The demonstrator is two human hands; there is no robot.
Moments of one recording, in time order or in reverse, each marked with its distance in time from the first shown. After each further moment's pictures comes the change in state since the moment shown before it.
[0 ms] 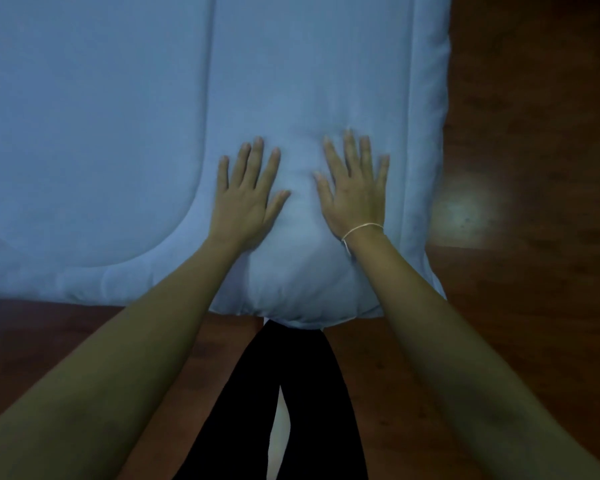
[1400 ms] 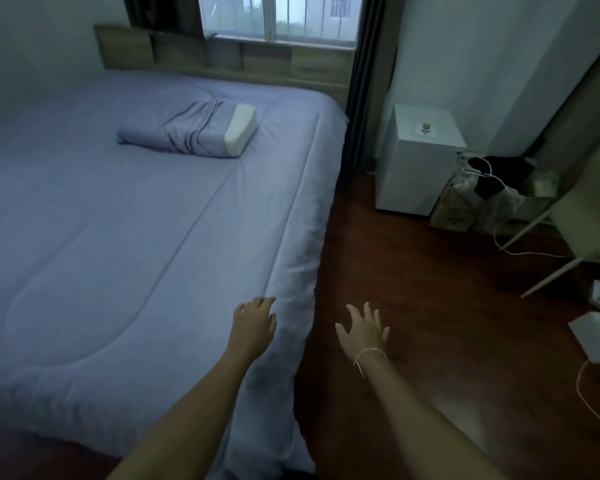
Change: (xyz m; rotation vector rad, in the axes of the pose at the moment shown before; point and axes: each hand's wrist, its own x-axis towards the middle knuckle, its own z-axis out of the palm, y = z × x) left_hand 0.026 0.320 -0.148 -0.276 0.226 -0.199; right_hand -0.043 0.284 -0.260 0.266 -0.210 0.218
